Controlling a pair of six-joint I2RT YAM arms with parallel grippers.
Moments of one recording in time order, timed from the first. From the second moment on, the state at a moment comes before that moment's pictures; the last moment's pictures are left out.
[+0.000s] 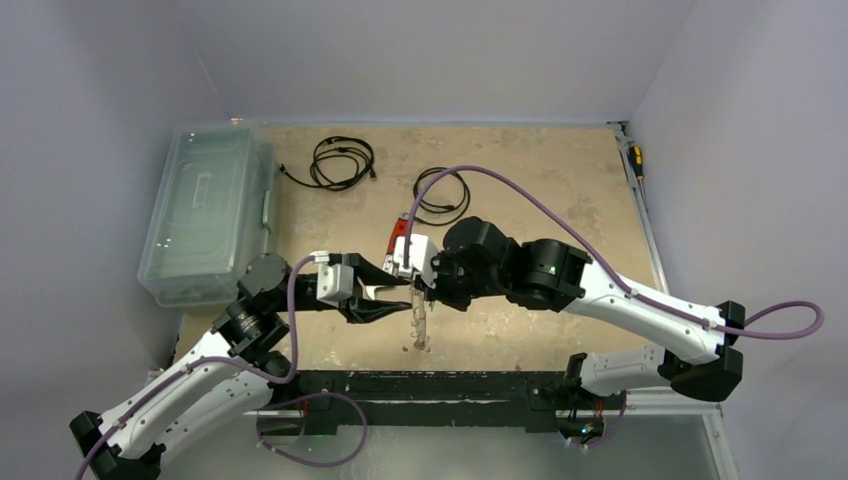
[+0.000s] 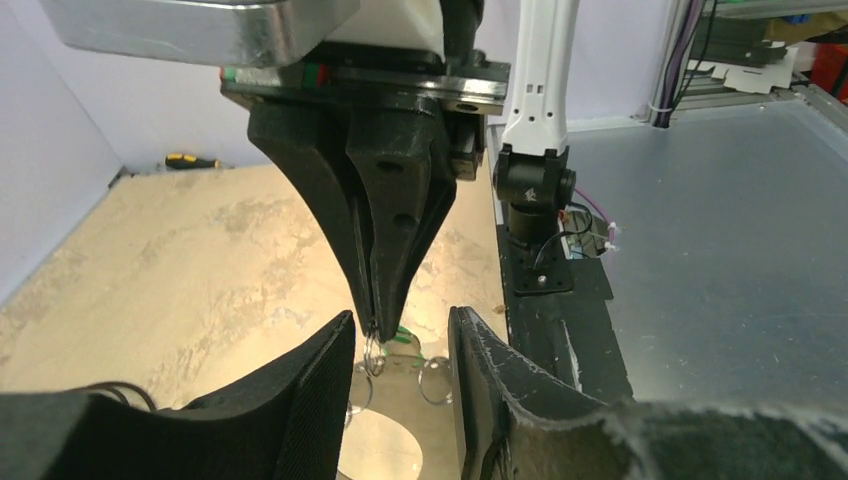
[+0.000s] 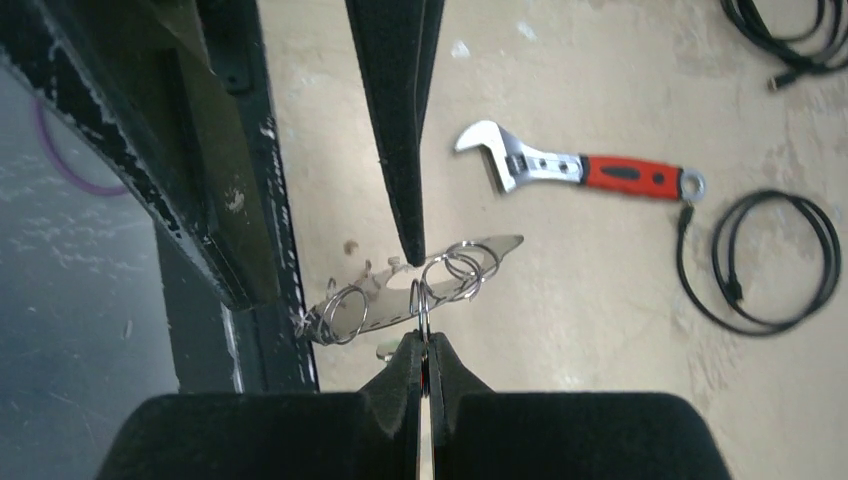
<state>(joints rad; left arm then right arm) -0.76 0.61 0.62 0.12 0.77 0.04 1.18 1.23 1.37 -0.83 -0.07 -0.24</state>
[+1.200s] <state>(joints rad) -0.82 0.74 0.59 0.14 0.71 0.03 1.18 1.30 1.47 -0.95 -0.13 -0.28</state>
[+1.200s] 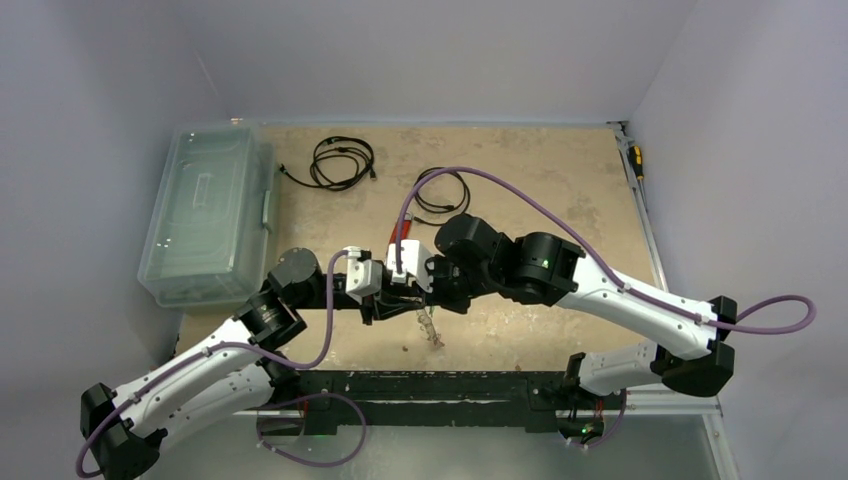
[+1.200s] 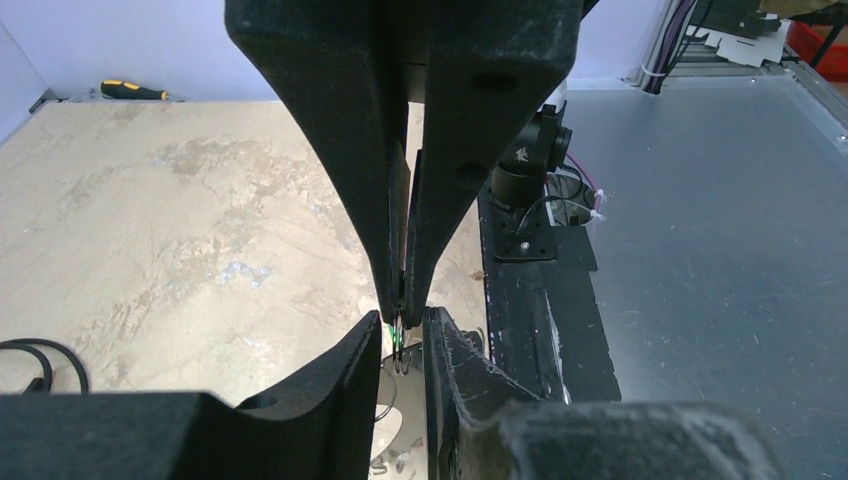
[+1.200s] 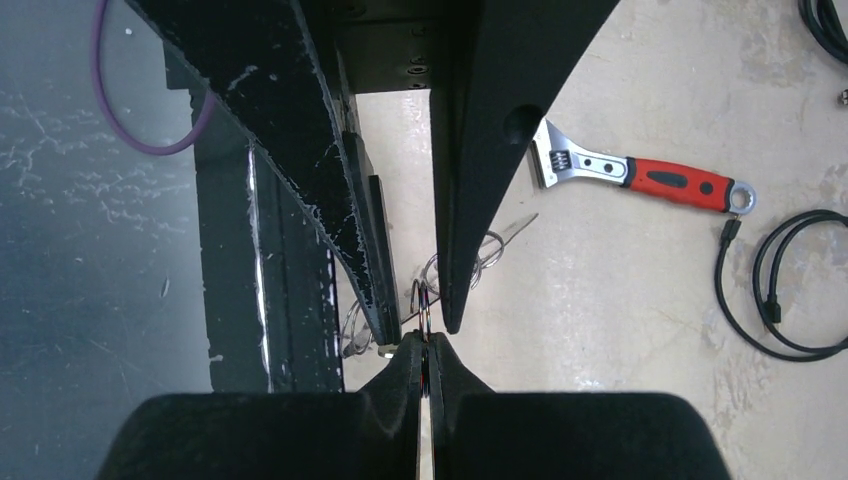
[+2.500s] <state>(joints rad) -0.82 0.65 0.60 0.03 0.69 0.08 1.19 1.00 1.15 -0.54 -0.09 -0.27</state>
